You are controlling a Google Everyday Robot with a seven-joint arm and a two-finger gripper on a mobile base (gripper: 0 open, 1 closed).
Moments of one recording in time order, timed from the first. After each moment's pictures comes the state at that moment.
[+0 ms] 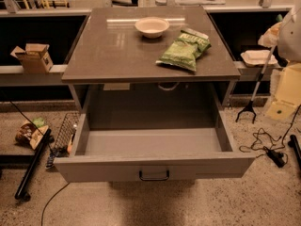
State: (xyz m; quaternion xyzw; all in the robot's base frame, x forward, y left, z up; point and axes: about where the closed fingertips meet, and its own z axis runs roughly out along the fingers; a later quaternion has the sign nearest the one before) arm 0.438 -0.216 0.977 -0.60 0.78 -0.04 0.16
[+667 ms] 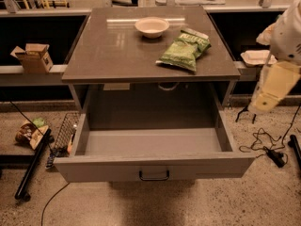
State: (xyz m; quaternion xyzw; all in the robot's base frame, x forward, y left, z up) arm 0.469 -0.223 0.964 -0.58 0.79 -0.04 0.19
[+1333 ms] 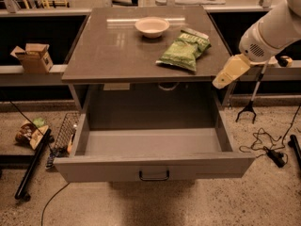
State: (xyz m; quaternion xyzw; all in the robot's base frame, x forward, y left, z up) arm 0.614 -0.232 0.895 -0.44 0.85 0.00 0.28
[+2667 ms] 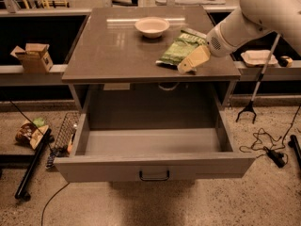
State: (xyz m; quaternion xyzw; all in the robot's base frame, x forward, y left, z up) arm 0.686 -0.163 0.863 -0.33 0.89 0.10 0.29
